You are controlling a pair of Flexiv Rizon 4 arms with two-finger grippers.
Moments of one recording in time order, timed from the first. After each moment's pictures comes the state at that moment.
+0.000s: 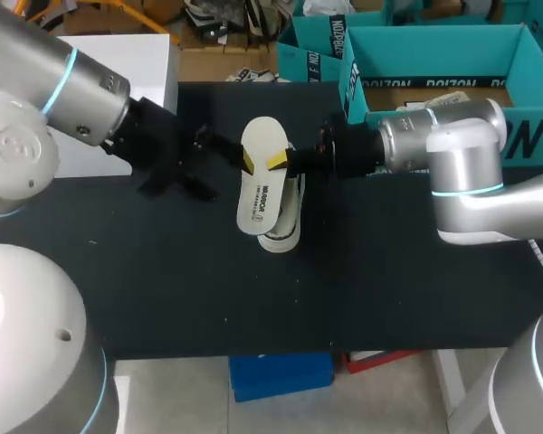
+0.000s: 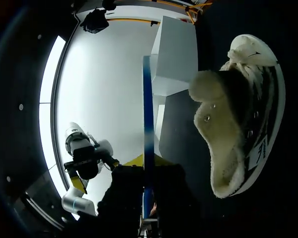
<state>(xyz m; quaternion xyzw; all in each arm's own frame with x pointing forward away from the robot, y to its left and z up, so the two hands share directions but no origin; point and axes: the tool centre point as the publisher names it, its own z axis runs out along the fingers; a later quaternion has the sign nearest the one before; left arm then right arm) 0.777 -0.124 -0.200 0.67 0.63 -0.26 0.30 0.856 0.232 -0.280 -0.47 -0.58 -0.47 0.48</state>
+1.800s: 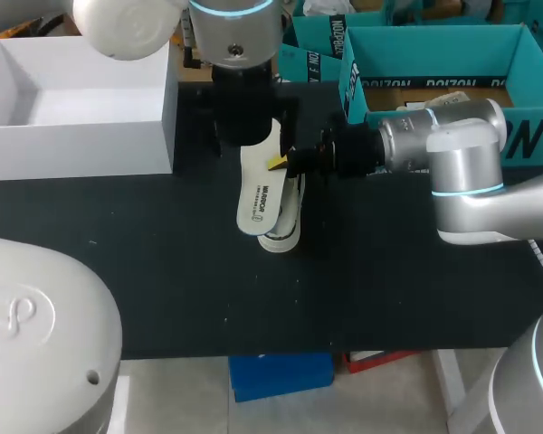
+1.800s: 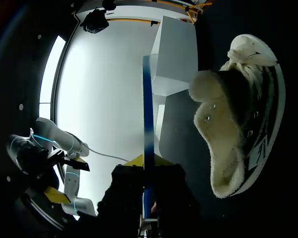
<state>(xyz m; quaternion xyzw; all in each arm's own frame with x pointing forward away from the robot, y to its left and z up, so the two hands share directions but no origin) 0.800 -0.157 -0.166 0.72 0.69 0.03 0.07 0.856 0.232 -0.280 -0.47 -0.58 -0.47 0.48</state>
